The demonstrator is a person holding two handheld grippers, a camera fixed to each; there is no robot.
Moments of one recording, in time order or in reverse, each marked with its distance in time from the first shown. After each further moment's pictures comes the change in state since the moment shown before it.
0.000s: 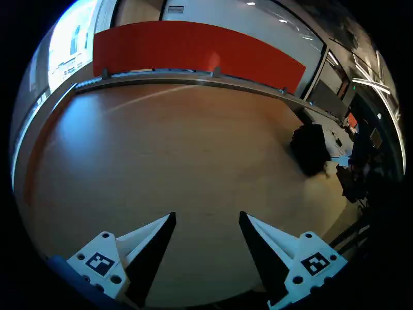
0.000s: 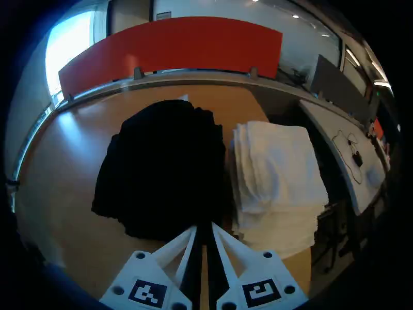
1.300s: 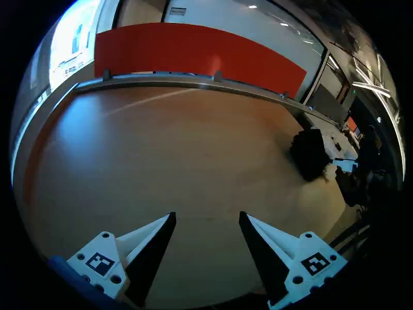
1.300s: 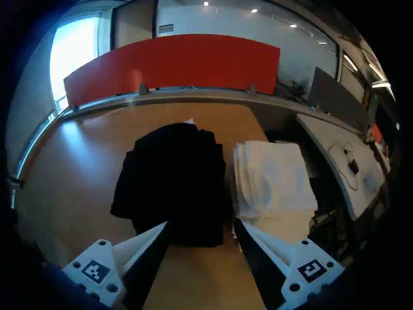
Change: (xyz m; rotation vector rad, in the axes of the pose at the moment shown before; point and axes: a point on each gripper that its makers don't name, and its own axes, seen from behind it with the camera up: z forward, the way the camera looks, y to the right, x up) left arm 0.010 -0.004 -0.001 -0.008 0.023 -0.016; right arm 0.024 -0.010 -0.035 0.001 0.105 -0.012
